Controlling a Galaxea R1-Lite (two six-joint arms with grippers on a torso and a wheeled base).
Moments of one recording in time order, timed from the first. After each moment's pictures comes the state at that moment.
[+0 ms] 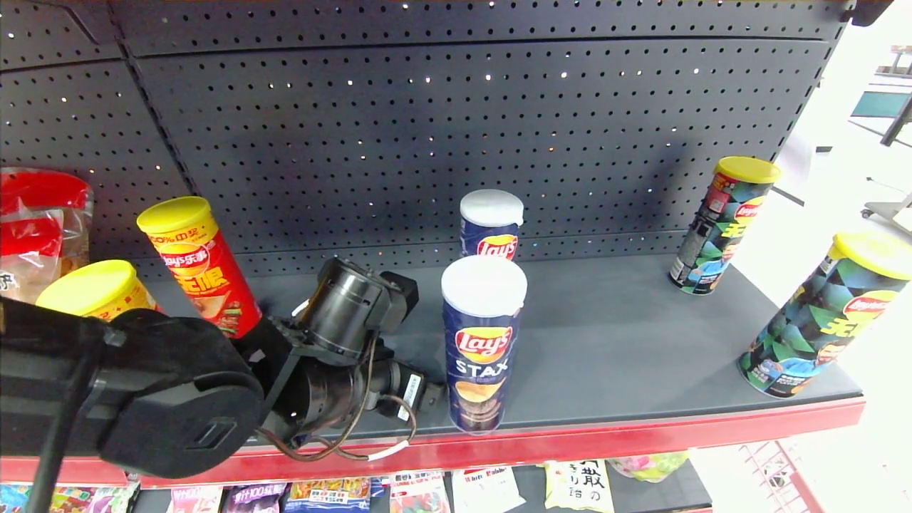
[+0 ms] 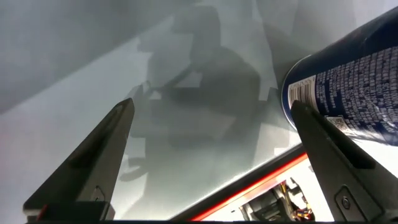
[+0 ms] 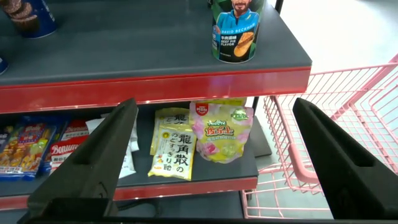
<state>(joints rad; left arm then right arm) -0.73 1.80 -0.89 -0.14 0.22 -0.16 -0.03 0.05 0.00 0.00 0.02 0.01</state>
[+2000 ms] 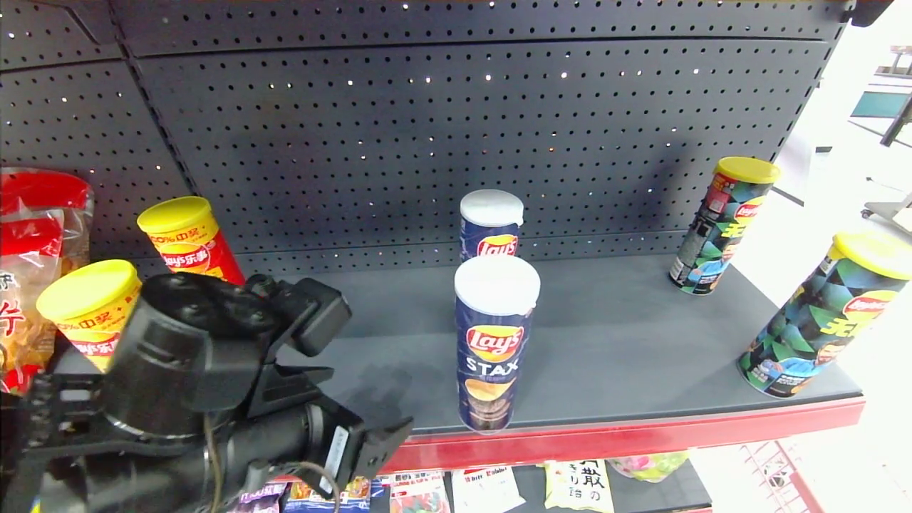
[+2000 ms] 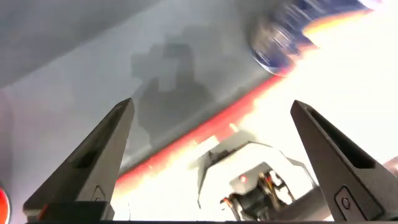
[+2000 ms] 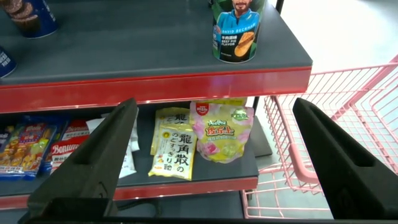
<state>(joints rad) -0.82 1.43 -0.70 -0.07 0.20 -0.19 -0.03 0.05 0.00 0.00 0.02 0.01</state>
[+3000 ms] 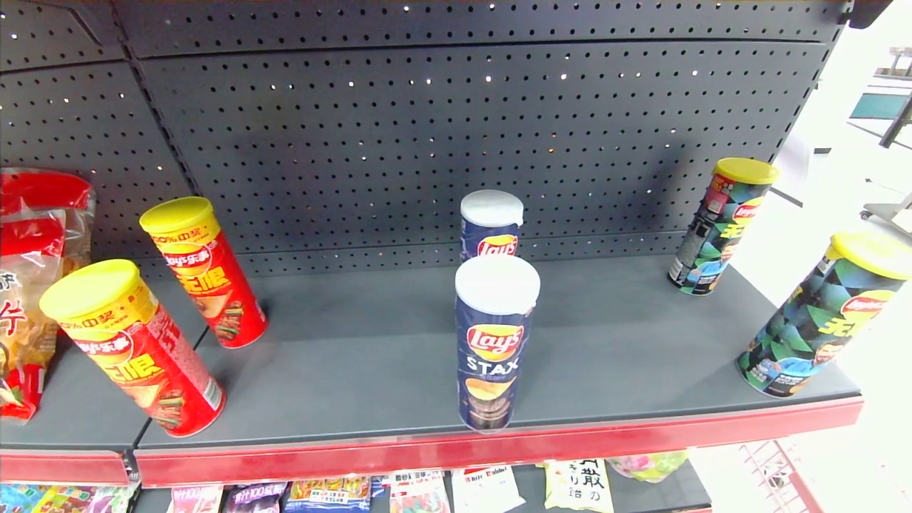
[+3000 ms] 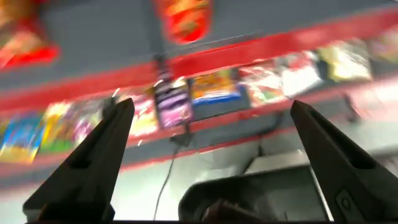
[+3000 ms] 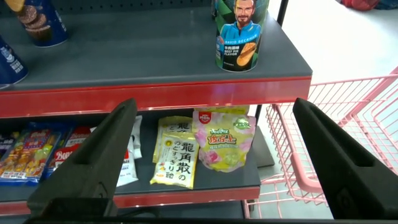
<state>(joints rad) -0.43 0.42 -0.70 0.81 0.33 -0.14 -0.01 0.01 0.00 0.00 0.01 0.01</state>
